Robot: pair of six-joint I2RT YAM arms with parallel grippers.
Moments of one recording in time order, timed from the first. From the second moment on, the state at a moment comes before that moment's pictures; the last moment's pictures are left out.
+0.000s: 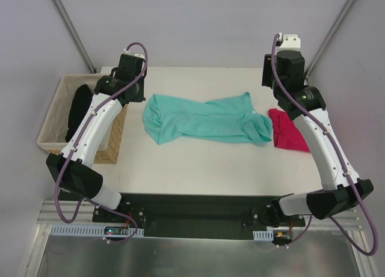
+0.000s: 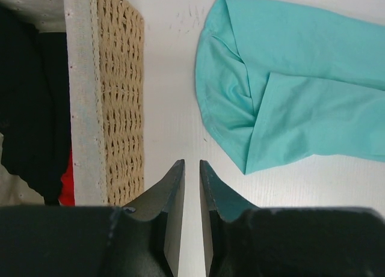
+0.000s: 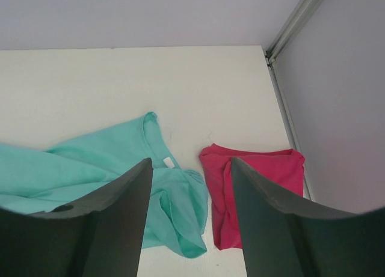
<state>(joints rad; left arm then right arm) -0.32 1.51 1.65 -0.96 -0.30 -0.16 0.36 1.37 1.63 -0.65 0.51 0.03</state>
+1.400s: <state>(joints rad) -0.33 1.66 1.70 -0.97 -0.16 -0.21 0.16 1.44 1.12 -0.72 0.44 0.70</state>
